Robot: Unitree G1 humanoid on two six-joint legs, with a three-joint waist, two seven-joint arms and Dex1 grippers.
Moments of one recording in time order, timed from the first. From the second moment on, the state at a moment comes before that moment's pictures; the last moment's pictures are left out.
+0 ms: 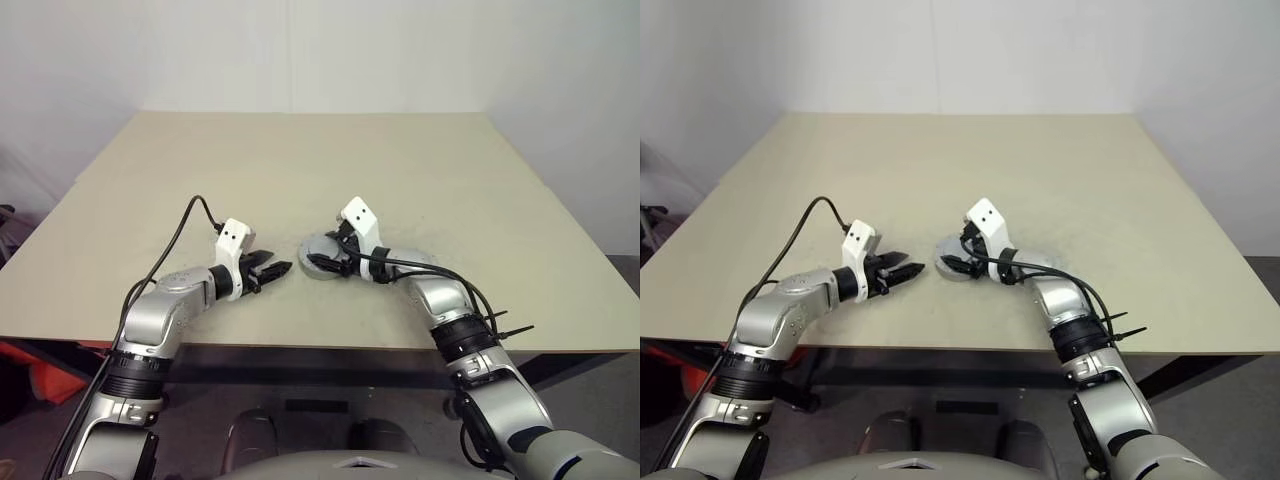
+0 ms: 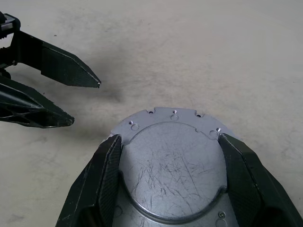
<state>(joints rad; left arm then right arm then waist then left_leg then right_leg) -0.31 0.38 -0.03 -0.05 -0.40 0.73 -0.64 -0.54 -0.22 0.22 0.34 0.11 0.34 0.74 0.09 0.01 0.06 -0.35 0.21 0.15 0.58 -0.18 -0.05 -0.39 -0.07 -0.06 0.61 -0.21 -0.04</state>
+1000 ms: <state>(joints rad) -0.32 0.29 0.02 -0.01 -0.46 0.80 -0.59 -0.56 -0.20 0.22 0.41 0.09 0.27 0.72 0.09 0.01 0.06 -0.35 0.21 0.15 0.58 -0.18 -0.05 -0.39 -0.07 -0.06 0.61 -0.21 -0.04</state>
